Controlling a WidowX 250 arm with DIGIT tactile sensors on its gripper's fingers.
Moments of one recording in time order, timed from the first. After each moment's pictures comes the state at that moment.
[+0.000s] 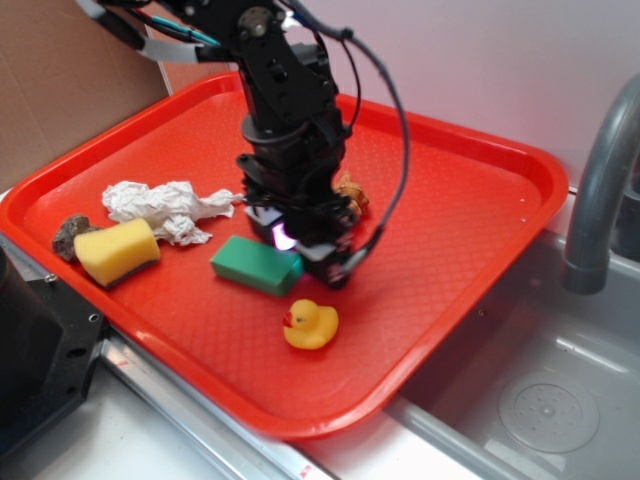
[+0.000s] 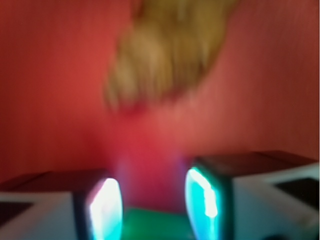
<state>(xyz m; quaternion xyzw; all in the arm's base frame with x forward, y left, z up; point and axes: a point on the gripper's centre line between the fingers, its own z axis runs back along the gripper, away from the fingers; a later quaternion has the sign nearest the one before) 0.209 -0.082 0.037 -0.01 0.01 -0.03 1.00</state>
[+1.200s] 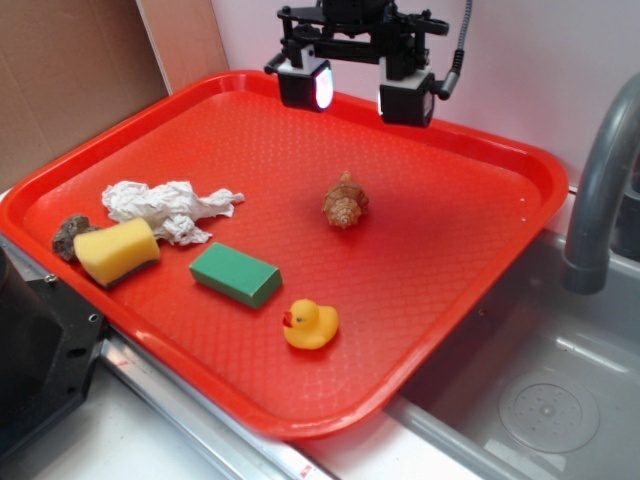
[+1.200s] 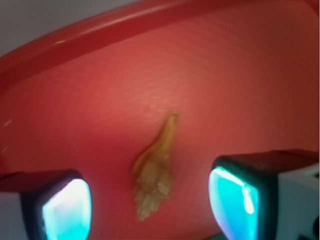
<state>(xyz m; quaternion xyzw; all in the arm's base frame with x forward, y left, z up) 0.288 -0.071 0.093 0.04 0.03 0.23 0.97</state>
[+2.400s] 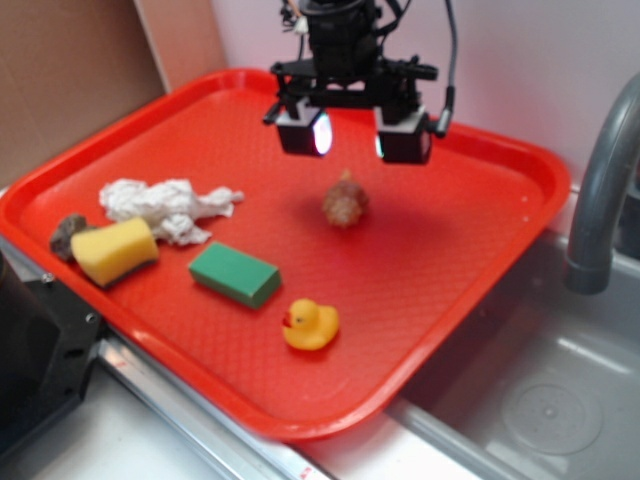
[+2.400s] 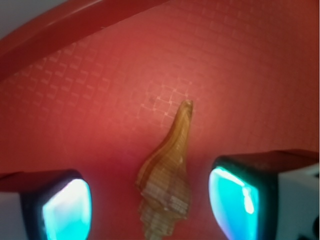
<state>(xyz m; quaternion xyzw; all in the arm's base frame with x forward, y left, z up) 0.280 -0.078 0.065 -0.02 -0.02 0.22 0.98</state>
